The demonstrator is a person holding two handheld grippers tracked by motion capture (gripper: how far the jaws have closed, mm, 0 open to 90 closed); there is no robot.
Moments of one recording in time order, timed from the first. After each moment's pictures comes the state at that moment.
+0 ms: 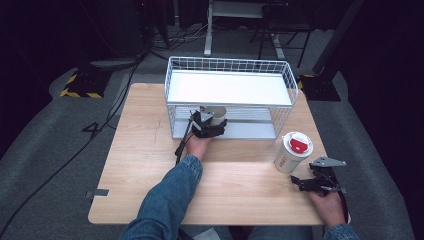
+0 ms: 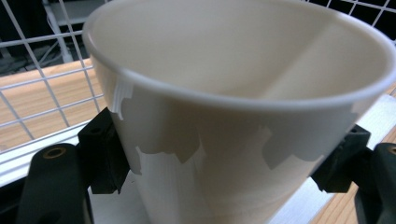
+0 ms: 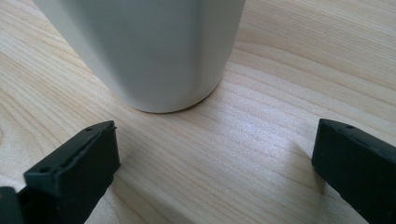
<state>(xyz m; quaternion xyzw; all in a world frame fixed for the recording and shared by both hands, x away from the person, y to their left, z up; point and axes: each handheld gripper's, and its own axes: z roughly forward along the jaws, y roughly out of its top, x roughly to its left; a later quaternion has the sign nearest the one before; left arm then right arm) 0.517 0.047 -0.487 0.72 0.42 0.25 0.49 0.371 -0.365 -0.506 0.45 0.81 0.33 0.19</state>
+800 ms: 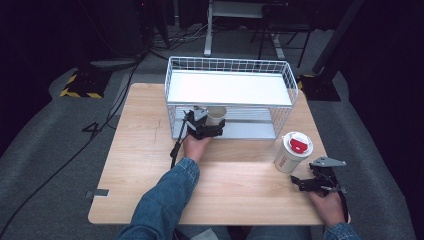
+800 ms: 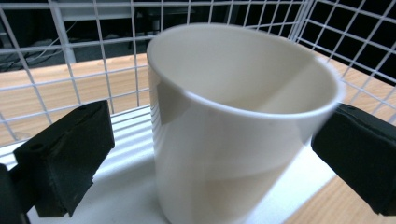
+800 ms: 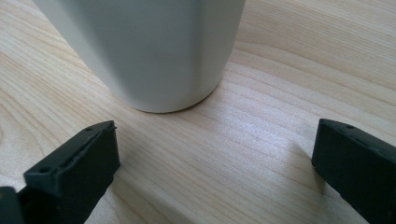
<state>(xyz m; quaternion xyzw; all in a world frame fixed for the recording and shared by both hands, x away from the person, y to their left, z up) 0.502 0.064 -0.470 0.71 0.42 0.23 0.52 0.371 -0.365 -0.506 0.45 0.81 0.33 0.19</state>
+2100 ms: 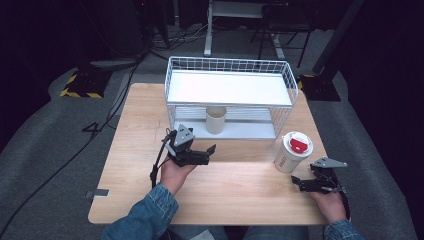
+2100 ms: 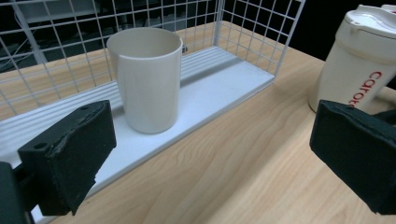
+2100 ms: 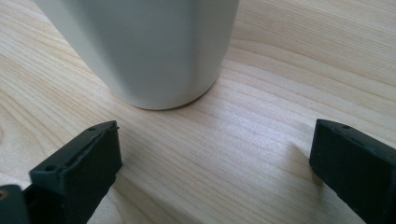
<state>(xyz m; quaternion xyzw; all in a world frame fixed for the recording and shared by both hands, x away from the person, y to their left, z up) 0.381 0.108 -0.419 0.75 0.37 0.19 0.51 0.367 -0.367 -0.505 0.46 0.80 0.33 0.20</state>
